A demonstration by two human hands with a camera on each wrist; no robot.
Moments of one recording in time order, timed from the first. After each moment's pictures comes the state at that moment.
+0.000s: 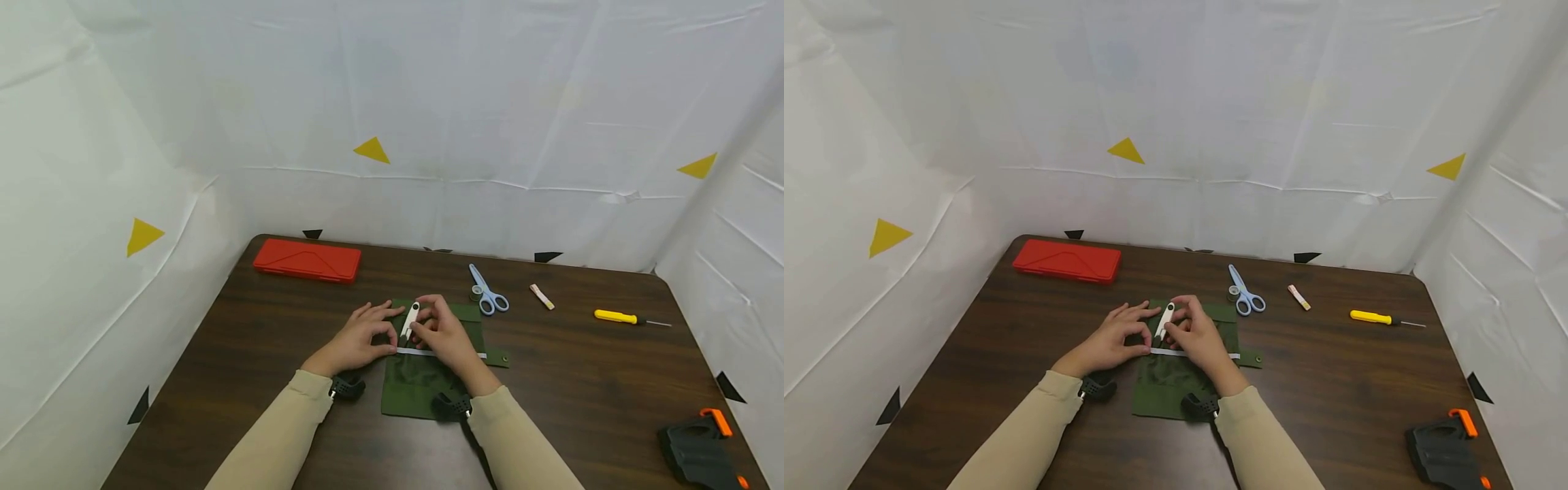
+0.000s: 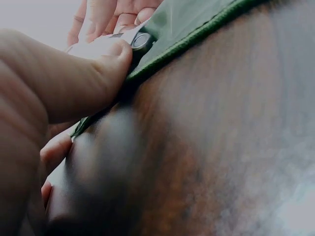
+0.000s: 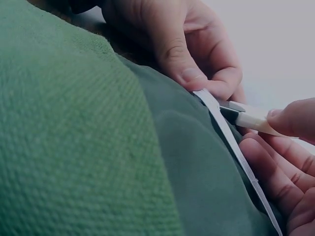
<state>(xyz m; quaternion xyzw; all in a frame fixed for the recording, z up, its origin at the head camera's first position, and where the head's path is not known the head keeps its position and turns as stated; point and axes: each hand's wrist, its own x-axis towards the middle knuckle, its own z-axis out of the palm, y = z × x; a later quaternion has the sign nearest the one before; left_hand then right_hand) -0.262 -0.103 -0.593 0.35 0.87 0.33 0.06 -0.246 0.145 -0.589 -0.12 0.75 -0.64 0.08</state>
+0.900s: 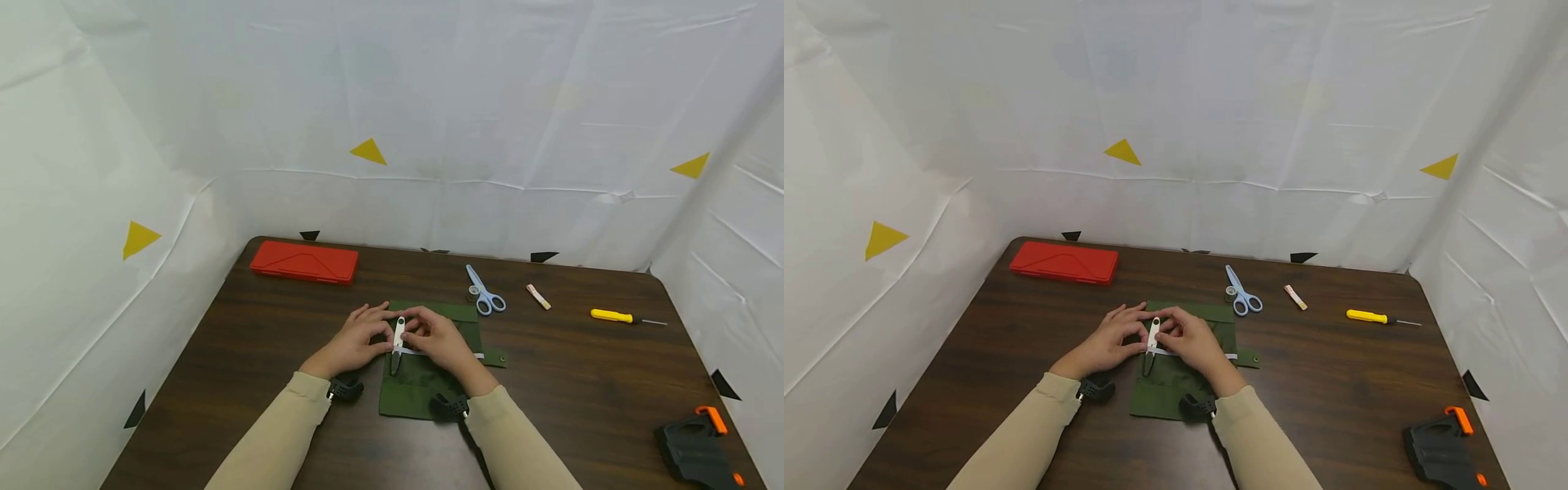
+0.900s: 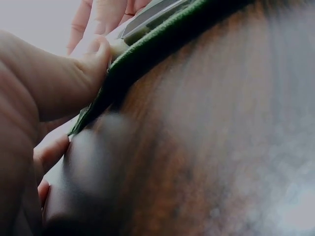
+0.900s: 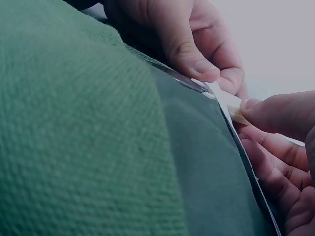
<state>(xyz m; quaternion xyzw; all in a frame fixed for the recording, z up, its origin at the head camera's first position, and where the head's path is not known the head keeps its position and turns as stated) -0.259 -0.102 -0.589 0.34 0.88 0.33 0.06 -0.243 0.147 -0.584 -0.15 0.82 -0.54 0.10</state>
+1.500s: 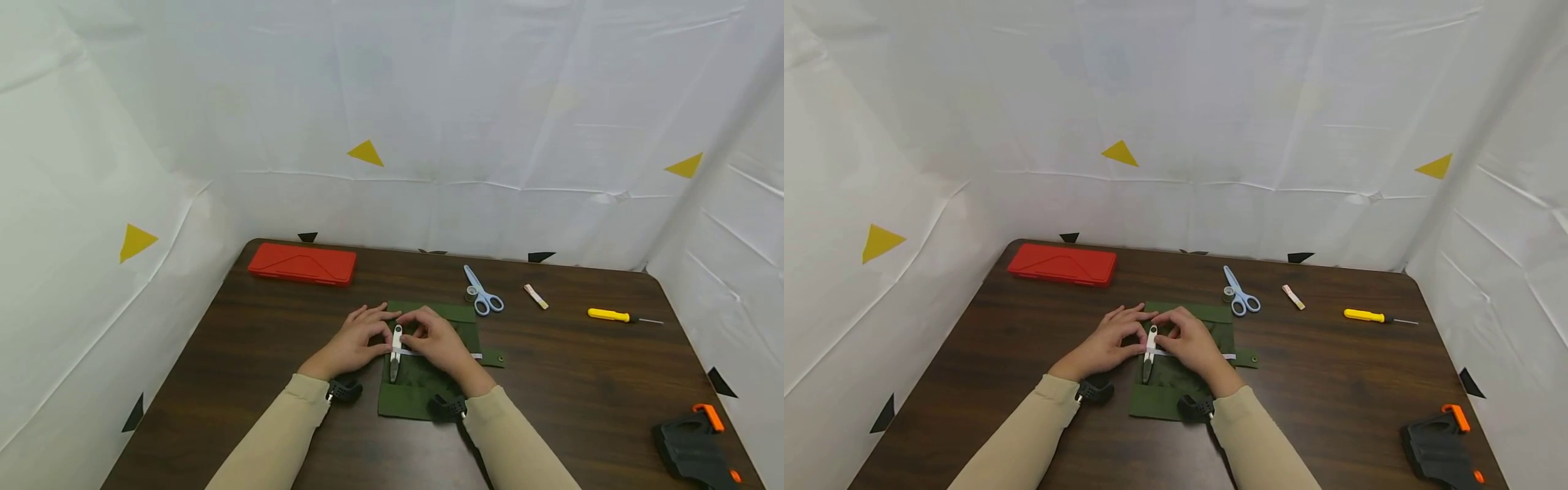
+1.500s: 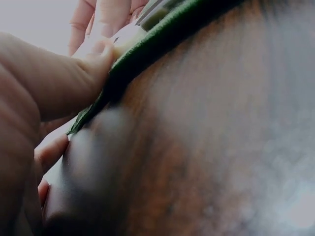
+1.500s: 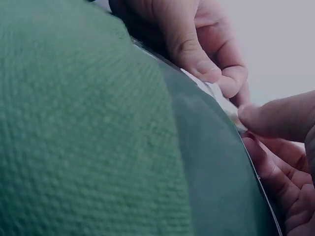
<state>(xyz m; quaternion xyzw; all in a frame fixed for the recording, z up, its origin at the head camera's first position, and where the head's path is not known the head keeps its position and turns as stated) -0.261 -0.103 -0.593 0.34 0.88 0.33 0.06 -0.244 0.145 -0.588 -0.16 0.85 -0.50 0.07</state>
